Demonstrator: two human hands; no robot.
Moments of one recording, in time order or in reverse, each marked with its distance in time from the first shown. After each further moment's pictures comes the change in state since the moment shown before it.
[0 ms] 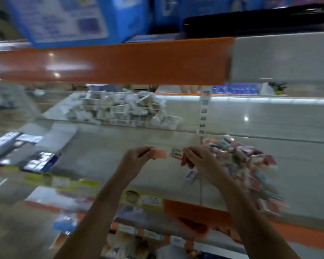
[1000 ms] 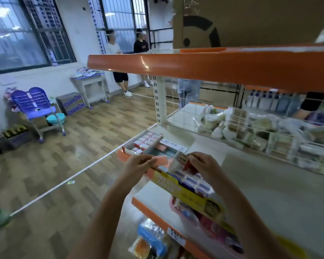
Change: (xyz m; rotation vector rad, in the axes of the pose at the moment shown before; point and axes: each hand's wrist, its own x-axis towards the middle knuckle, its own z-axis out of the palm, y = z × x) left_hand -0.056 -0.253 -0.420 -0.098 0.398 -0.248; right_hand 0.188 -0.116 0.461 -0.049 -0.281 -0.095
